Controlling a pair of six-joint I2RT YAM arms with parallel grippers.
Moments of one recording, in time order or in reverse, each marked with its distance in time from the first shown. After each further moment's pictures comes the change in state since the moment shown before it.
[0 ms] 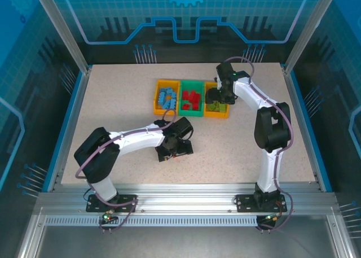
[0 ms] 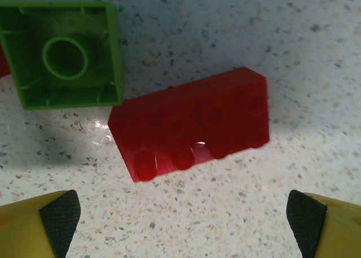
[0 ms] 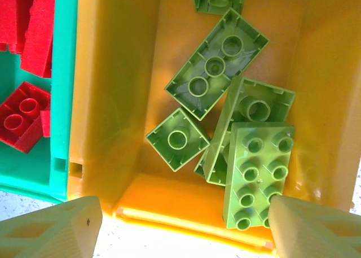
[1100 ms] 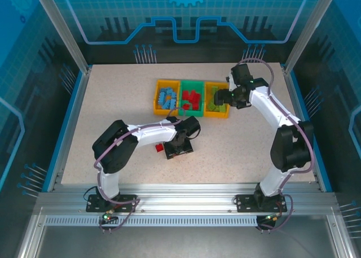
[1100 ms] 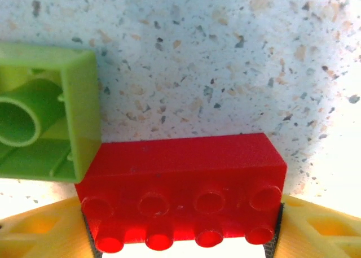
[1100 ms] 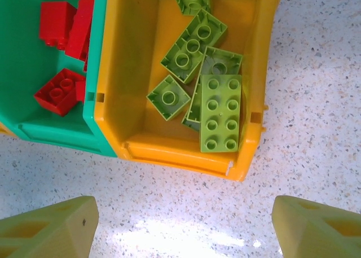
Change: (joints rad) left arm 0.002 0.187 0.152 -0.065 -0.057 -0.073; right arm -0.053 -0.322 -0.263 0.076 -0.034 -0.001
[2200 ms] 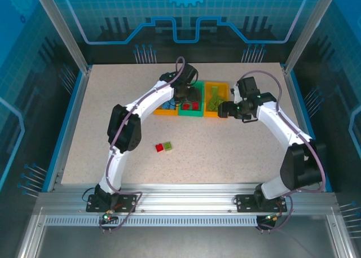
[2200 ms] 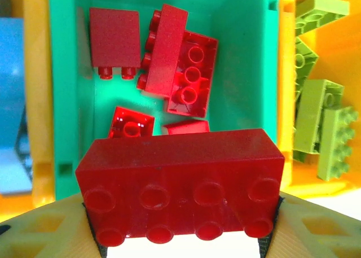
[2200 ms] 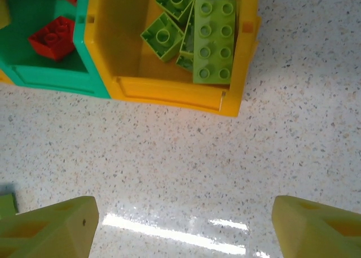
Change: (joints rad) left arm 0.278 0.333 0.805 -0.030 0.000 0.578; right arm -0.006 -0.226 -0.267 0.047 -0.036 -0.012
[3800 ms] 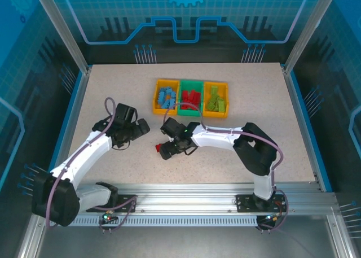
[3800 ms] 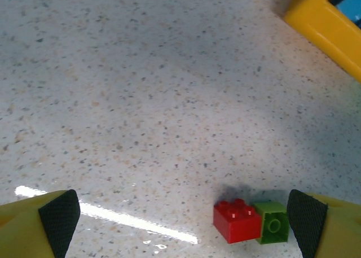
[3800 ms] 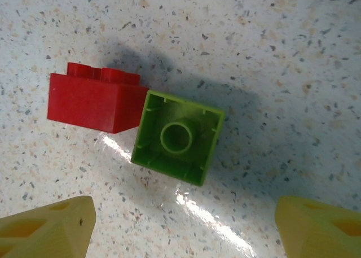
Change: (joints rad) left arm 0.279 -1.082 -1.246 0.143 -0.078 -0.209; right arm 0.746 0.436 0.091 0.234 0.118 0.170
